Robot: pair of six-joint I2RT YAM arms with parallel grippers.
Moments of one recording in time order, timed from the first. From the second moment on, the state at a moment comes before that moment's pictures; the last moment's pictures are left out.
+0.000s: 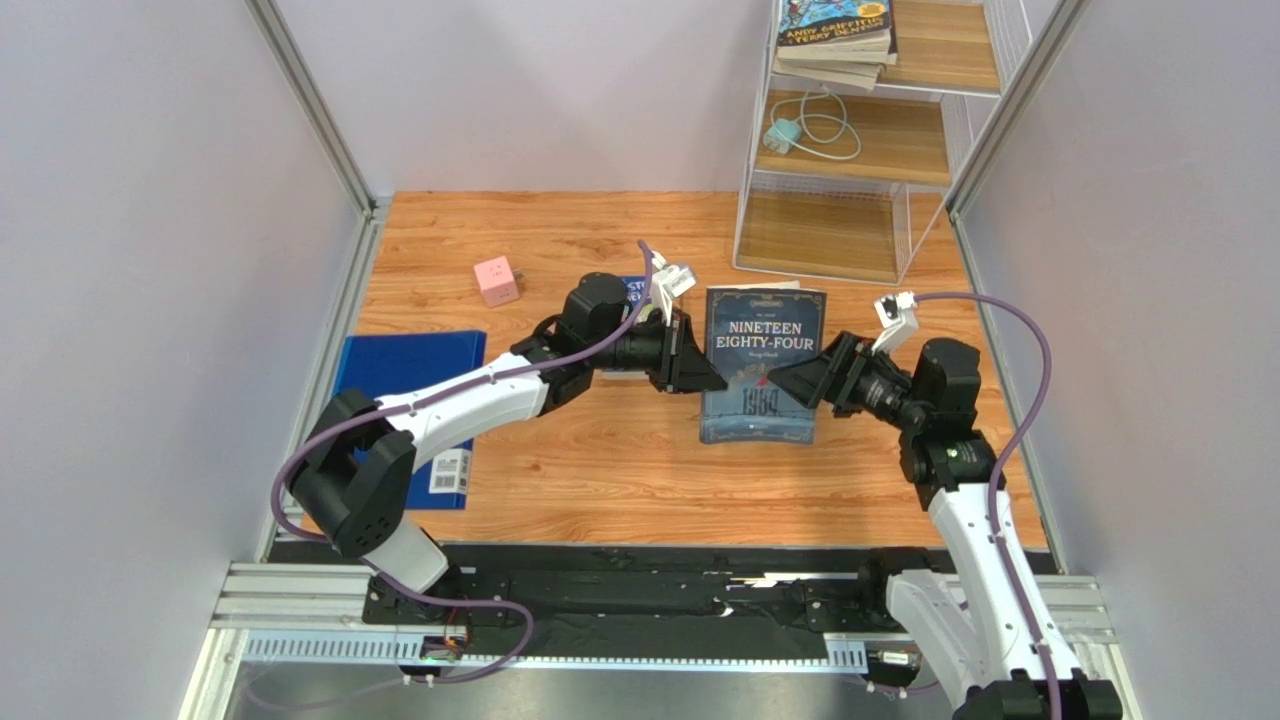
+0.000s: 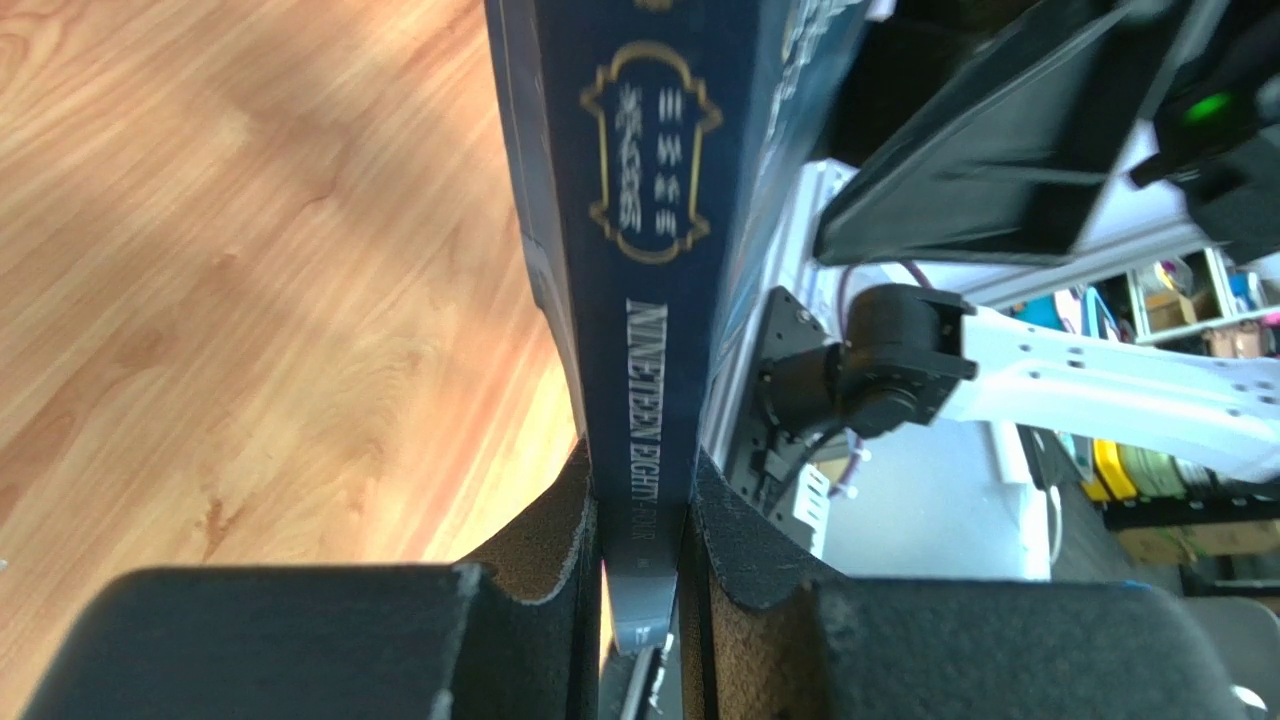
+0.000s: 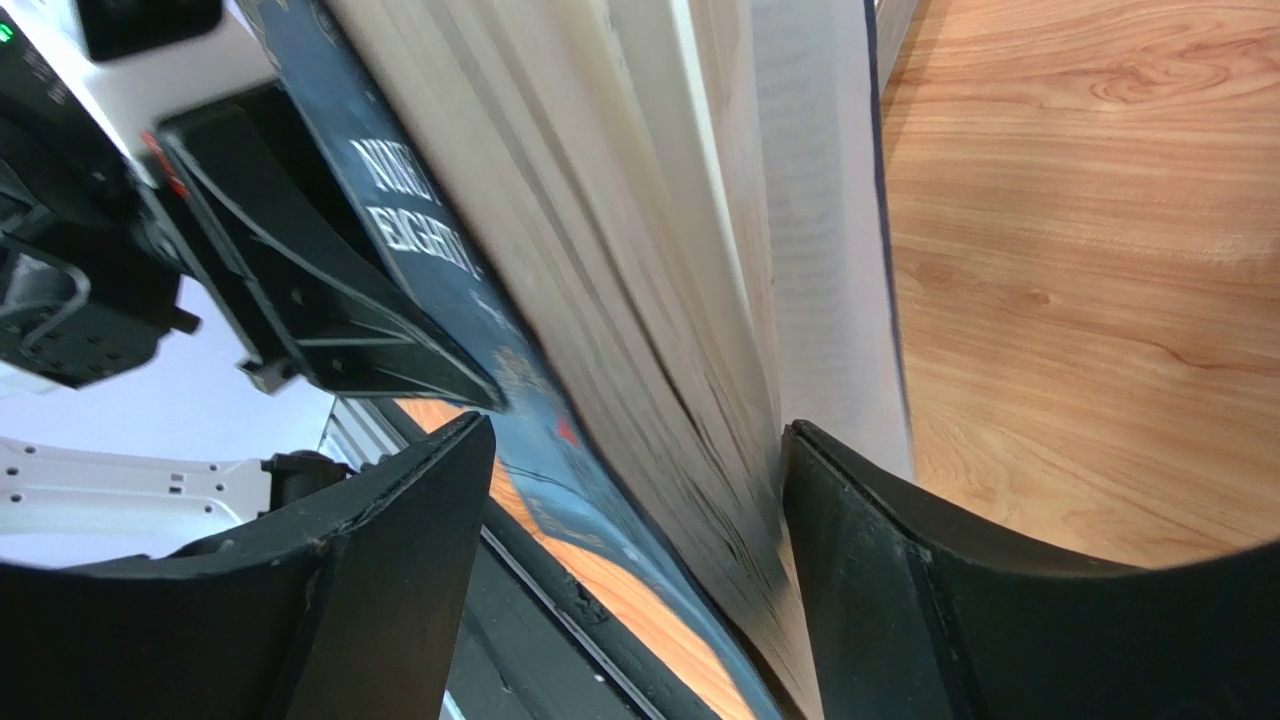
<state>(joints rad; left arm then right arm) -0.74 1.58 1.04 0.24 0.66 -0.54 0.03 0.79 0.62 -0.16 -0.73 0.59</state>
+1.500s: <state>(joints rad) -0.72 1.59 1.27 0.33 0.70 -0.72 0.02 0.53 0.27 0.38 -0.77 1.02</state>
